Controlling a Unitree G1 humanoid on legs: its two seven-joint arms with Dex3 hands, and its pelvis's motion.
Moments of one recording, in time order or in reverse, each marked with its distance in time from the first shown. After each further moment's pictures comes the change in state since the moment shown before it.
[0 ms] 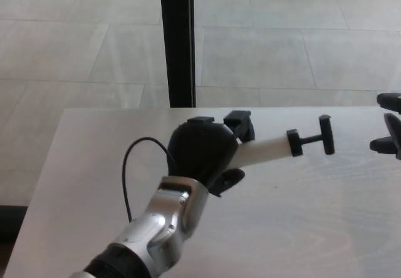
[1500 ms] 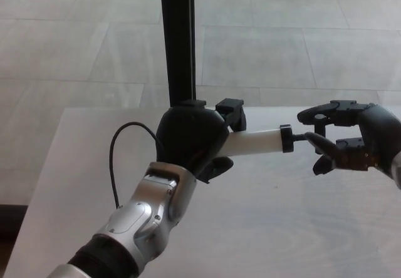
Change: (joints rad) left_arm -0.004 0.020 0.020 -0.035 0.060 -0.047 -0.011; right_arm -0.117 0.123 0.154 0.053 -0.168 0.015 0.079
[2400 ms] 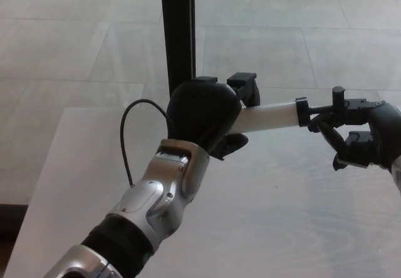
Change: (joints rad) left_arm -0.094 -0.062 0.073 0.004 -0.013 0.012 -0.030; right_arm 0.012 0.046 -0.046 0.087 -0.097 -0.129 -0.095
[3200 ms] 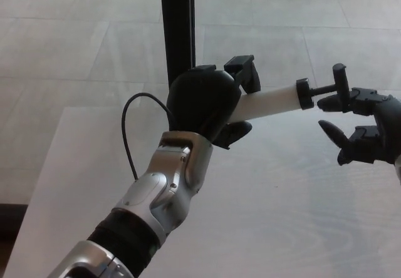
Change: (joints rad) left_arm -0.007 -0.019 0.034 0.016 -0.036 0.005 0.014; right_arm -0.024 -0.006 -0.006 -0.002 -0.047 -0.004 -0.008
